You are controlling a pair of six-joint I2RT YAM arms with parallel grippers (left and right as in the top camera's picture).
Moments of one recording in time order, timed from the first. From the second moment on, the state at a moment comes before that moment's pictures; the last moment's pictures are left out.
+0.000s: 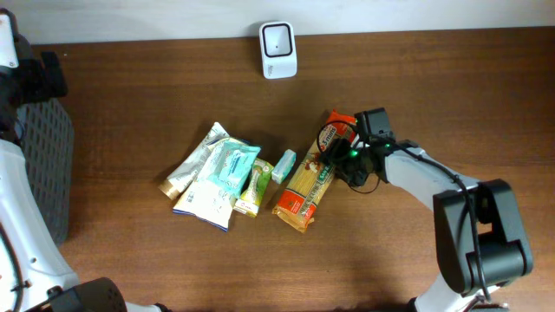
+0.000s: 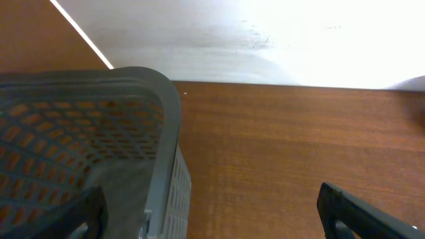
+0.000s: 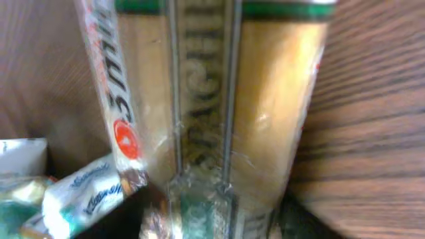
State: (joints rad) left arm 0.45 1.64 1.88 -0.84 0.15 0.27; right arm 0.21 1.83 0.98 -0.30 -0.39 0.84
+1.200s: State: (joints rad) left arm 0.45 1.64 1.88 -0.84 0.15 0.27; right arm 0.55 2.17 1.67 -1.08 0.09 0.39
